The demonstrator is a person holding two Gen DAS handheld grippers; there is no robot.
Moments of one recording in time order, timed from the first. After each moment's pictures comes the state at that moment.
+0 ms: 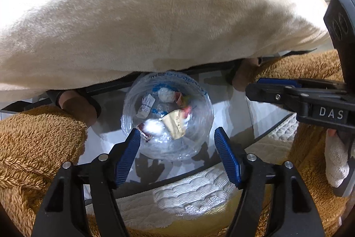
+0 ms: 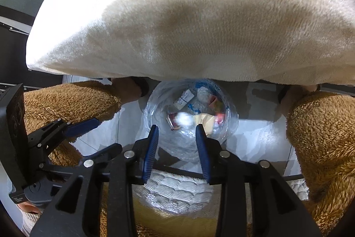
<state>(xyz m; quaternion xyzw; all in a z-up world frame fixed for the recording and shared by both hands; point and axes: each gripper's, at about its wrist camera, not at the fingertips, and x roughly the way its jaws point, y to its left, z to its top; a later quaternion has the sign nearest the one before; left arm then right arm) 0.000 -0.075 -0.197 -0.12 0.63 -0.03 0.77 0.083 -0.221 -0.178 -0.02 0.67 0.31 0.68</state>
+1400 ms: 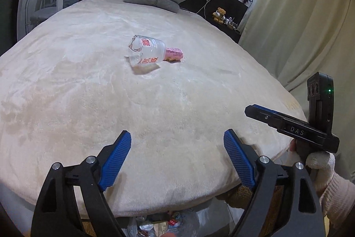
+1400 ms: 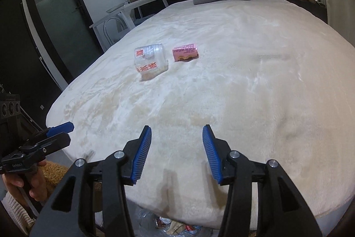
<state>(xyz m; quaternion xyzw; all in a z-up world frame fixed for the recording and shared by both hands) 0.057 0.020 -0.029 -0.18 0.34 -0.03 0.92 0.203 -0.209 -0.026 0.00 0.39 0.37 0.84</state>
